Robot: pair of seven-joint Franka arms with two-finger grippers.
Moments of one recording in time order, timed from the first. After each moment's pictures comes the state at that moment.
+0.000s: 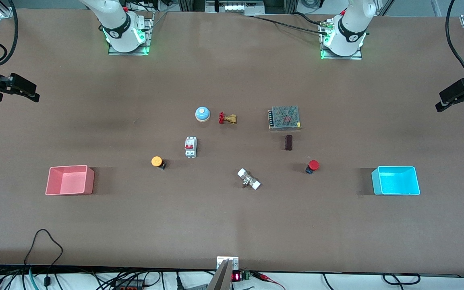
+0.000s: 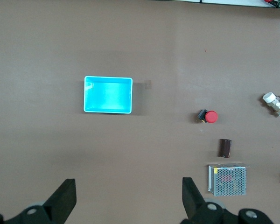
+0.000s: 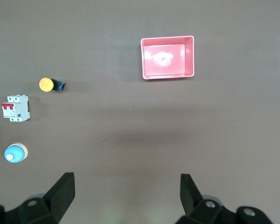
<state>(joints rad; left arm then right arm) 0.08 0.04 -0.02 -1.50 -0.03 1.60 0.01 0.17 0.05 -0.19 -1.51 -0.02 1.52 -0.01</state>
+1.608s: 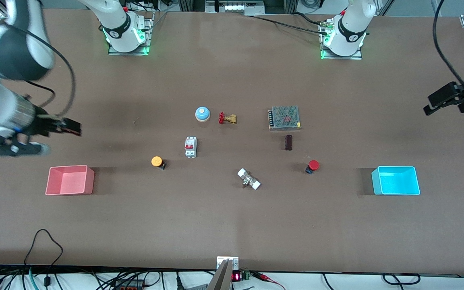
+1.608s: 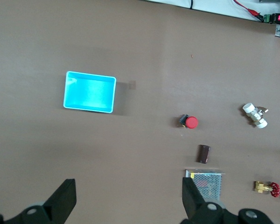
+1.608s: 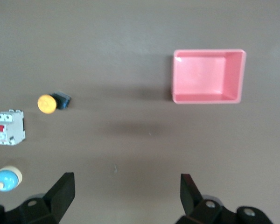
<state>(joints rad) 0.05 0.08 -0.03 -1.47 -0.09 1.60 -0.13 0.27 0.30 -0.18 -1.54 0.03 1.74 0.03</state>
